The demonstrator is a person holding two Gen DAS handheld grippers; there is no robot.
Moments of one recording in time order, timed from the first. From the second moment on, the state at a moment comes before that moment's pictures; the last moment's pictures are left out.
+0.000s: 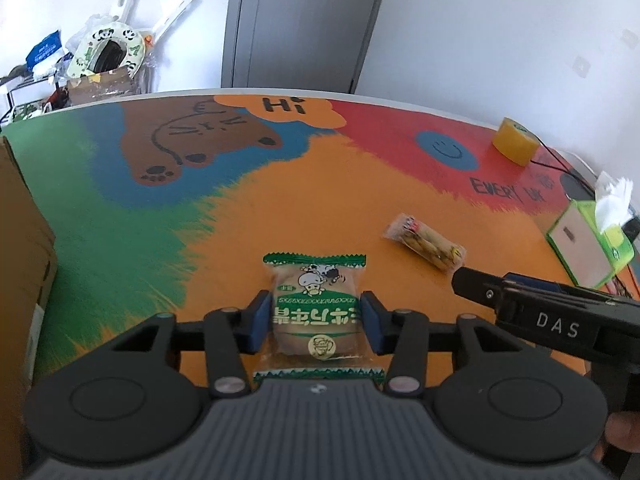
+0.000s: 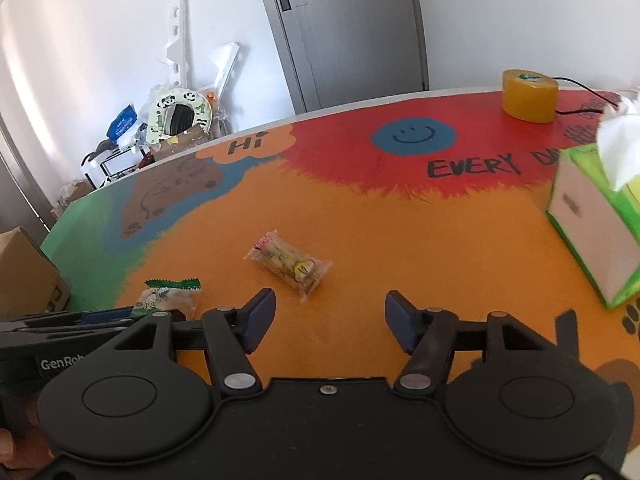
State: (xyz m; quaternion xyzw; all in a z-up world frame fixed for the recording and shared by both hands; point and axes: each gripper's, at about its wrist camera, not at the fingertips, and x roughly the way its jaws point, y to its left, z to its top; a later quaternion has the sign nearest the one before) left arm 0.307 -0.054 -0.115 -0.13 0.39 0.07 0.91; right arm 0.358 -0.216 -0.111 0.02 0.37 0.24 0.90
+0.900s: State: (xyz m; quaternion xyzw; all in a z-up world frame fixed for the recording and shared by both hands) left arm 0.314 -0.025 -0.110 -0.14 0.38 0.08 0.91; right arm 0.372 -0.179 -0.111 0.00 0.36 0.24 0.90
